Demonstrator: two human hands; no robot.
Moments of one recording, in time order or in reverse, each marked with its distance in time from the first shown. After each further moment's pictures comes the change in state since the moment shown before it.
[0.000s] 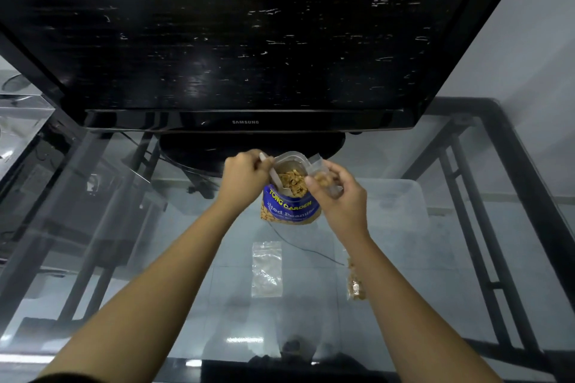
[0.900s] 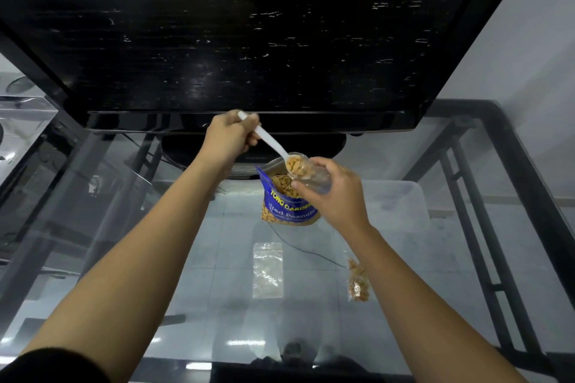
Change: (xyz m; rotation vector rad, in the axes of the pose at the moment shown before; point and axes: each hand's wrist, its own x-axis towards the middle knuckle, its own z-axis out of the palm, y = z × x) left_hand 0.032 0.029 -0.047 -0.543 -0.044 -0.200; right_hand 0.016 -0.011 0.004 -0.472 -0.072 -0.222
